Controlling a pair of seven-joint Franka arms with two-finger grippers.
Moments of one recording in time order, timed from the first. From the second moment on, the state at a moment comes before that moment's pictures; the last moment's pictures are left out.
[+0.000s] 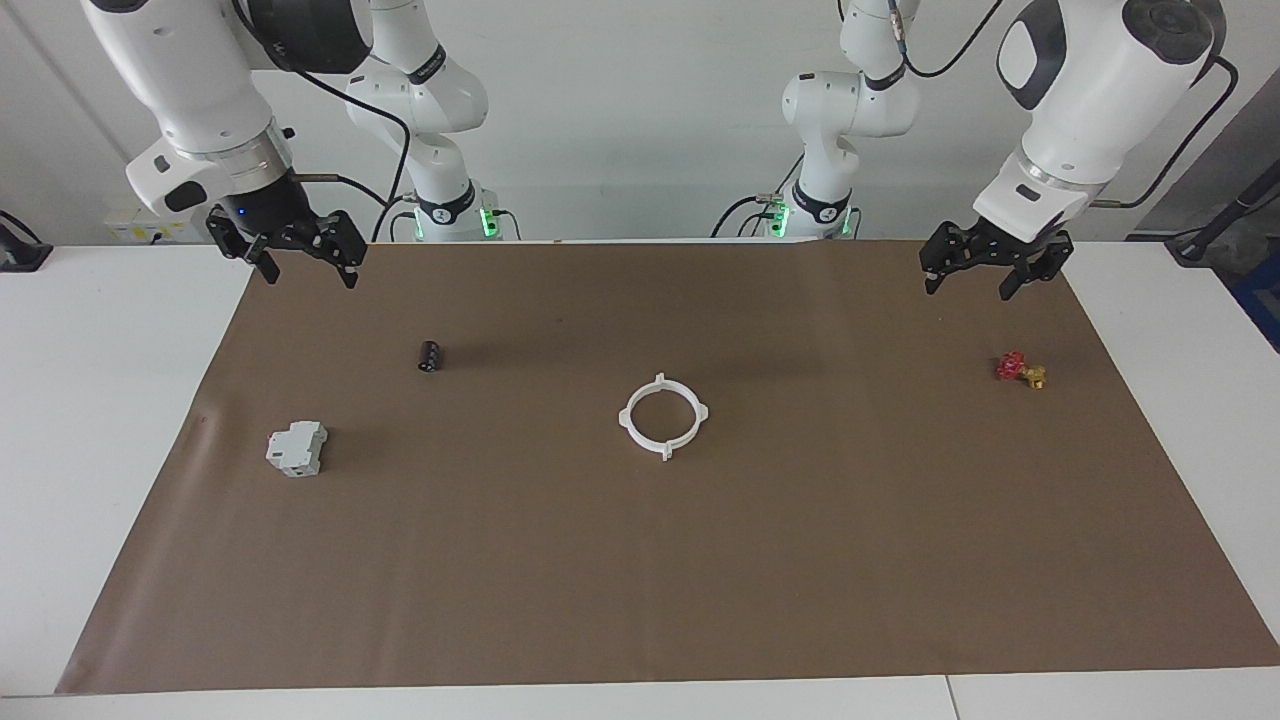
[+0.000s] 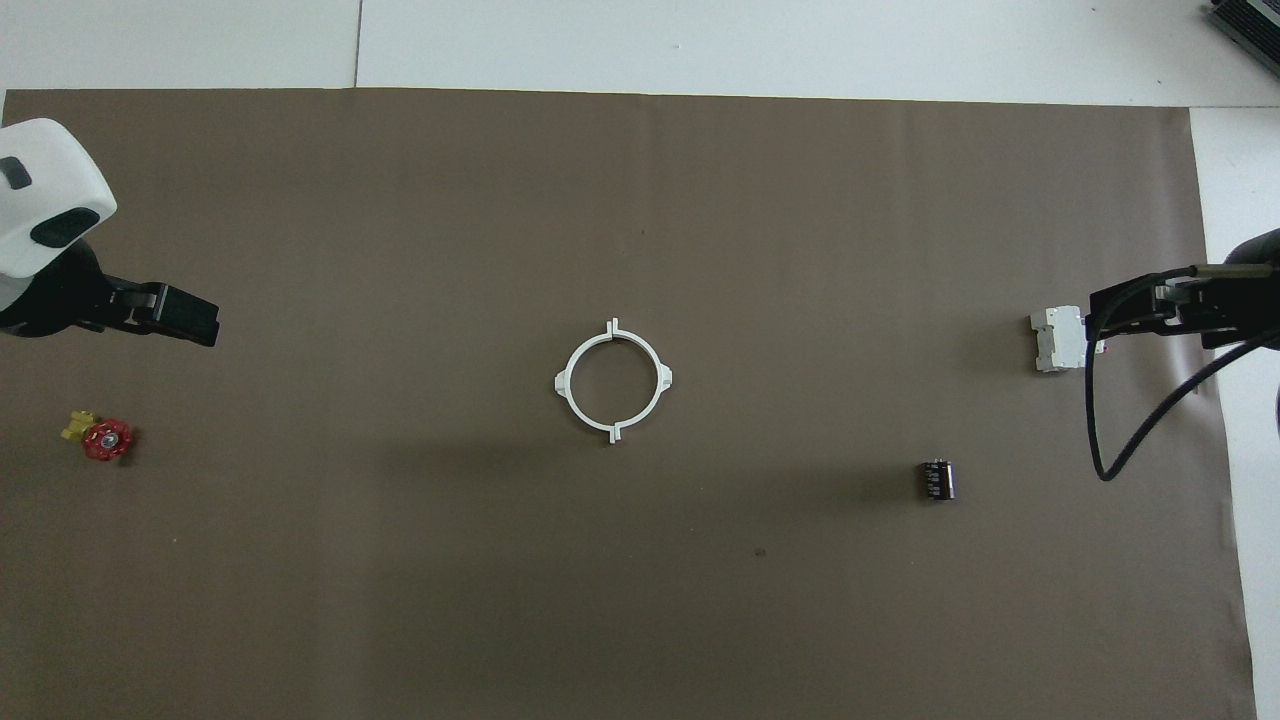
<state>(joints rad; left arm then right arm) -0.21 0.03 0.12 -1.57 -0.01 1.56 0.09 0.03 -0.01 -0.03 -1.60 -0.03 1.57 0.10</state>
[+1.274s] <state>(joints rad) -0.21 0.02 0.11 -1.61 -0.01 1.62 0.09 0.03 -0.01 -0.03 -1.60 -0.03 1.57 0.10</state>
